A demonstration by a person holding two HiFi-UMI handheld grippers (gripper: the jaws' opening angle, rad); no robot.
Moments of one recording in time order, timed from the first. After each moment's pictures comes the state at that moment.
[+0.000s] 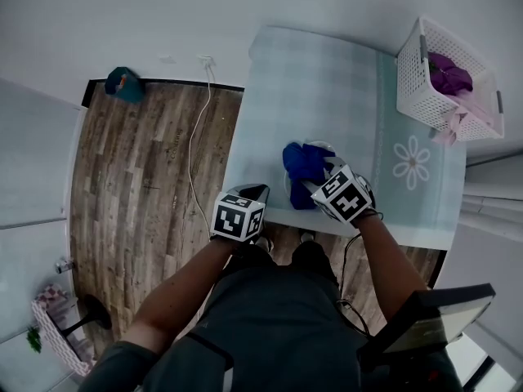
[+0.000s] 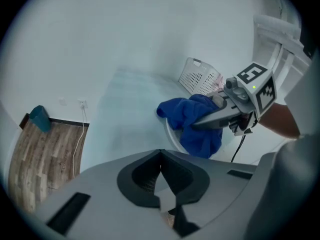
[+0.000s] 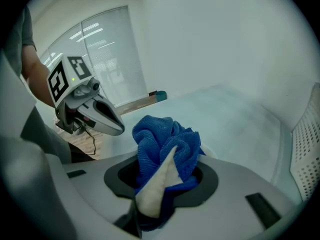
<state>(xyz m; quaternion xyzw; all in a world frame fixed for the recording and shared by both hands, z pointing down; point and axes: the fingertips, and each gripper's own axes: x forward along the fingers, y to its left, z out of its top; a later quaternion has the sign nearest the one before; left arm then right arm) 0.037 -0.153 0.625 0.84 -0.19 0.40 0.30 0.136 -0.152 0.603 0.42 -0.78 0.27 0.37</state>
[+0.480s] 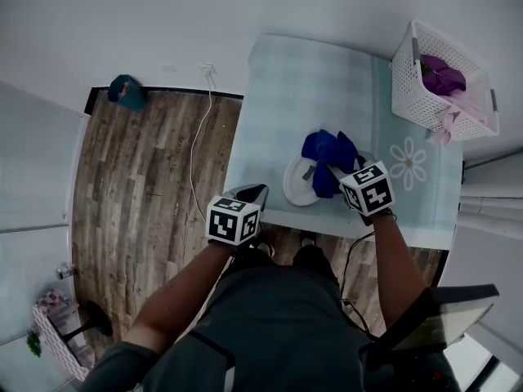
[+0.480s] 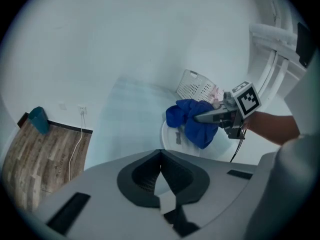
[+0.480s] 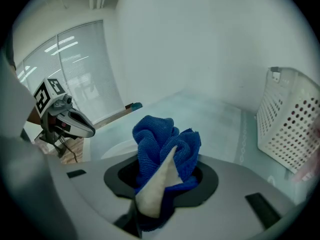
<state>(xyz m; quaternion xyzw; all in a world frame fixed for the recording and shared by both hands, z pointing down) 0.041 -0.158 0.598 0.86 -0.20 0.35 0.30 0.225 -0.154 0.579 0.56 -0.72 0.29 0.30</state>
